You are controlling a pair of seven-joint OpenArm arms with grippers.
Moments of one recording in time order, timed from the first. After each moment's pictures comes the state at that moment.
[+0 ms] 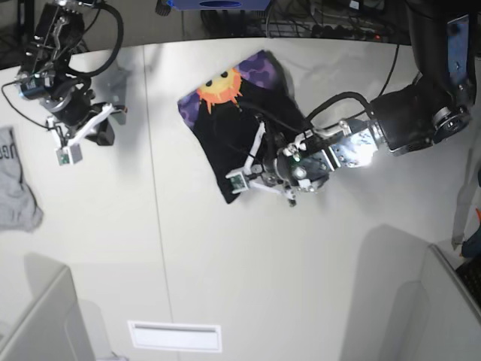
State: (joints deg) left arm -36.8 -26.0 77.9 83.4 -34.8 -5.6 52.4; right arm -17.8 9.0 26.3 107.4 31.7 26.1 -59.6
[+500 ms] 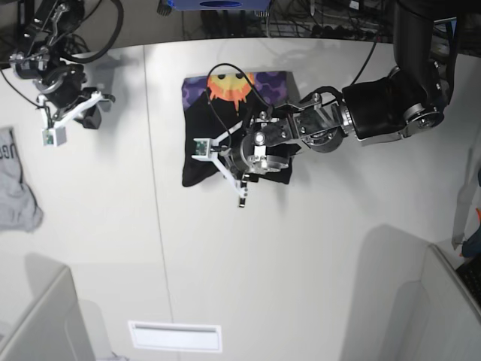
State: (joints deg) left arm -34.6 -19.3 79.0 83.7 -6.4 -20.0 49.5; right arm -20.2 5.3 33.1 107.2 31.2 26.1 -59.8
